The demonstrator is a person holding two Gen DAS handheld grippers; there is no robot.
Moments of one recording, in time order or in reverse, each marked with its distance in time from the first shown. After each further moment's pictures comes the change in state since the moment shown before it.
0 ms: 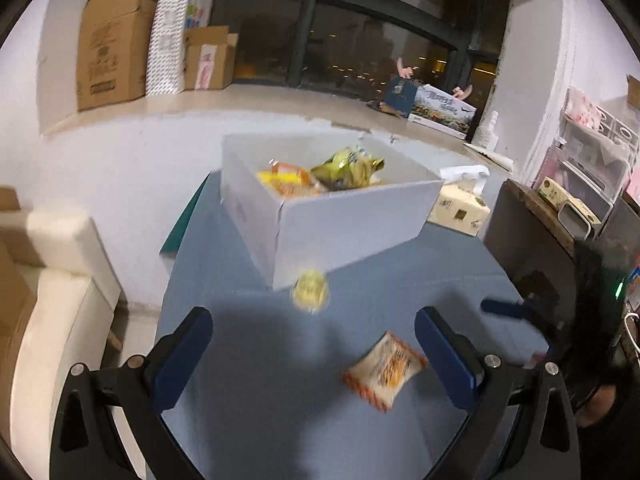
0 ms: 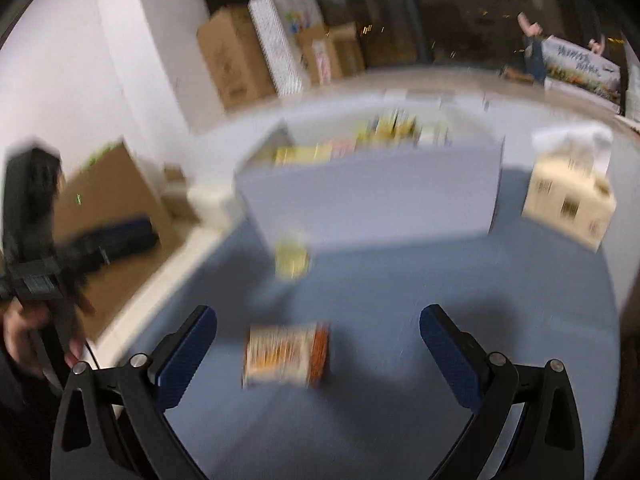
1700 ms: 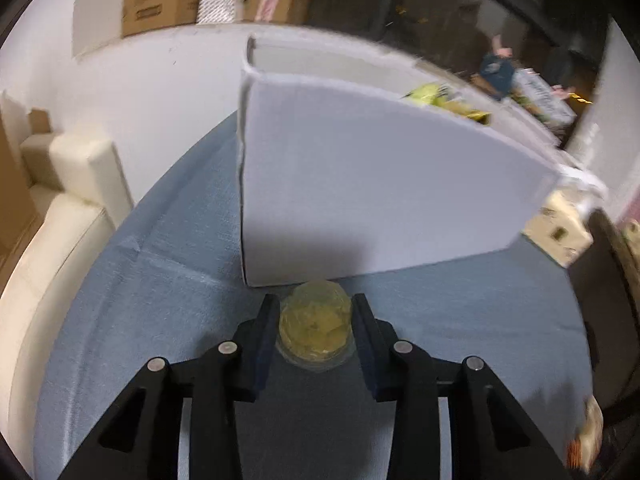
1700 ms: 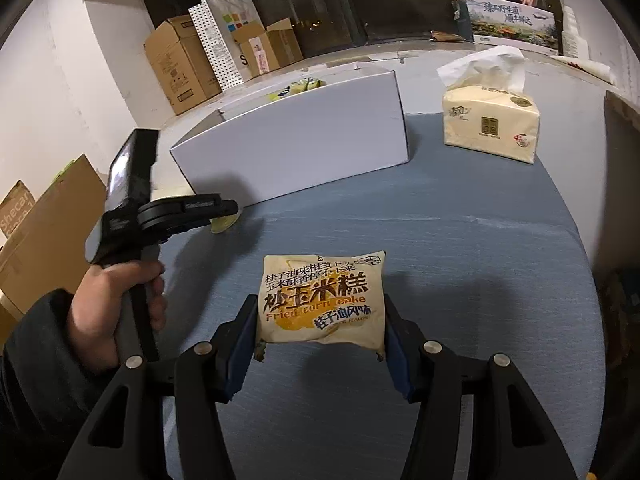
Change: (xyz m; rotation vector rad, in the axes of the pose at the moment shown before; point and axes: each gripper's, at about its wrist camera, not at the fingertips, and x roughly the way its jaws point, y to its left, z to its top) left arm 0.148 -0.021 0.004 -0.205 0.091 0.178; right arm -0.035 -0.054 -0.060 0.161 -0.023 -0.094
